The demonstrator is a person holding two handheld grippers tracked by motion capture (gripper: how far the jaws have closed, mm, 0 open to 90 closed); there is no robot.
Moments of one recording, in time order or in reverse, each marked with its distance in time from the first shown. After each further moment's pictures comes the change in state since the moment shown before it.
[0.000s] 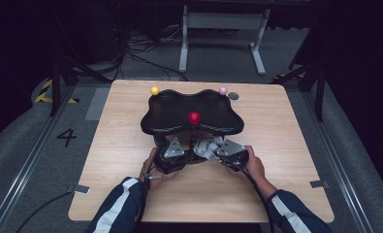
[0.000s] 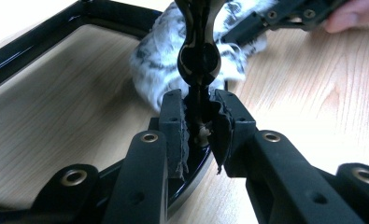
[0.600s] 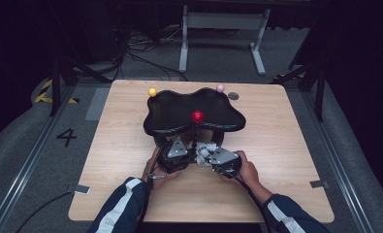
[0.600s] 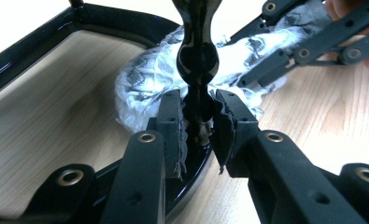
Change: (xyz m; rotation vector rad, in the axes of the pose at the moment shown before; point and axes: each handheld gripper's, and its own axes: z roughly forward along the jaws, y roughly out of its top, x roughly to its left) left arm -0.003 0.004 0.005 -0.005 0.017 0.008; right arm 0.023 0.010 -0.001 -0.034 0.051 -0.050
